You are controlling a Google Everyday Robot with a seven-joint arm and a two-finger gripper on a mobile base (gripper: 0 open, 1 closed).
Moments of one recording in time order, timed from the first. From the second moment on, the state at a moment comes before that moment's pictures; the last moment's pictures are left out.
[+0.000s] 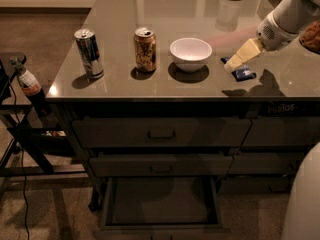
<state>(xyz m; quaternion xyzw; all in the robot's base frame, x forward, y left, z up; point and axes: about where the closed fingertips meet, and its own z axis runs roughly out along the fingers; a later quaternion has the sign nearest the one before) 0.671 -0.278 0.876 -0.26 0.94 0.06 0.20</state>
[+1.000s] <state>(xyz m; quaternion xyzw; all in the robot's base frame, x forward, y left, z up) 0.675 -0.264 0.854 -0.25 0.94 0.09 0.20</state>
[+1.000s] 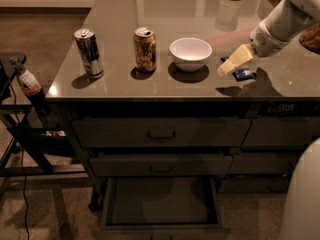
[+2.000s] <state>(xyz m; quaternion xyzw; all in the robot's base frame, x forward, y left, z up) 0.689 -0.252 0.824 -0.23 0.95 0.10 0.18</state>
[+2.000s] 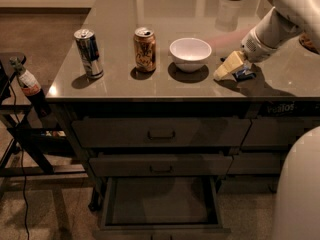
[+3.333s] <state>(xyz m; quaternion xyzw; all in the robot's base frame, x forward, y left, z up) 0.689 -0.252 0.824 -0.23 0.95 0.10 0.18</state>
